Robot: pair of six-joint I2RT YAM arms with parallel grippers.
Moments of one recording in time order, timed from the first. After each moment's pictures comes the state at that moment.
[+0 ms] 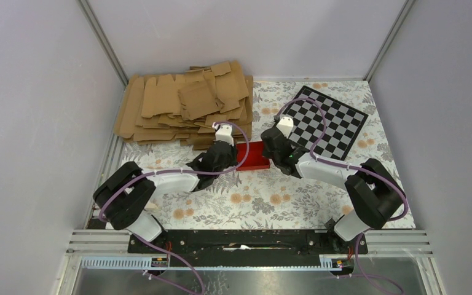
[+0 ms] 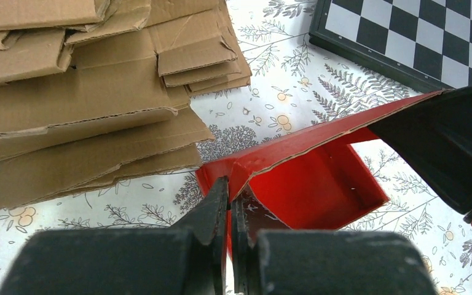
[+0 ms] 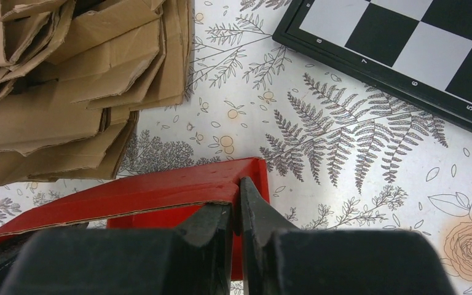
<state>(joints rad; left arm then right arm) -0.81 1.54 0.68 0.42 -0.34 -0.45 0.72 1.56 0.86 0.00 0.47 0.69</state>
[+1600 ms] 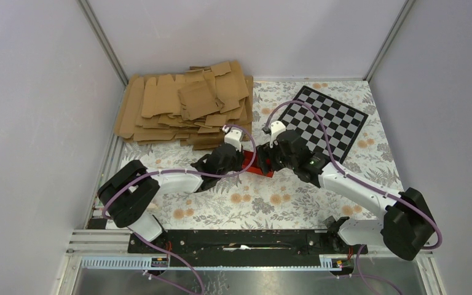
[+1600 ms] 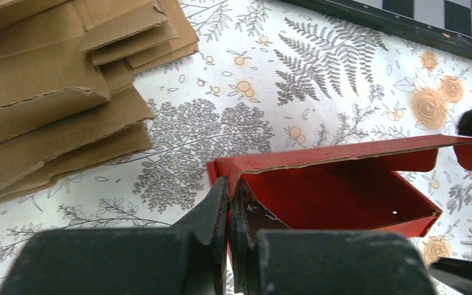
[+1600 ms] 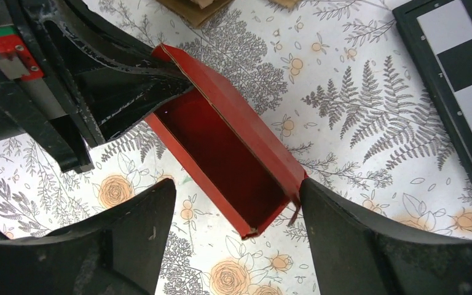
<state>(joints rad) -0.85 1.57 0.70 0.38 -0.25 -0.40 0.72 1.24 0.80 -0.22 0.03 0.19</state>
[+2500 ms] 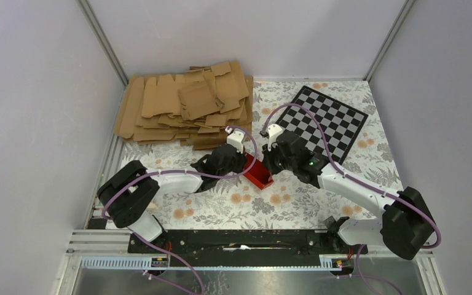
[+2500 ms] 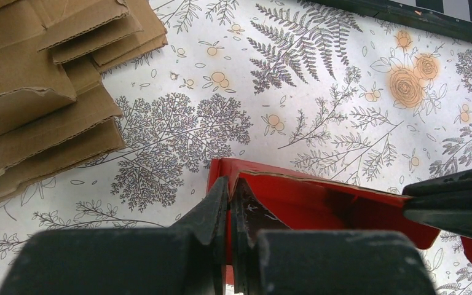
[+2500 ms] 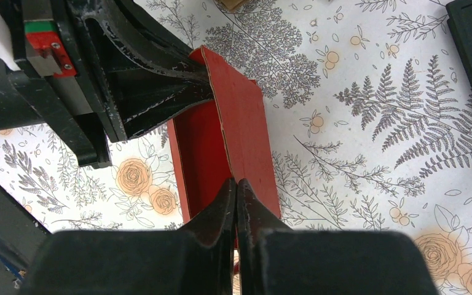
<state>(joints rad) -0.85 1.57 0.69 0.39 -0.15 -0.37 0.72 1.26 0.78 -0.21 -0.06 0.17</state>
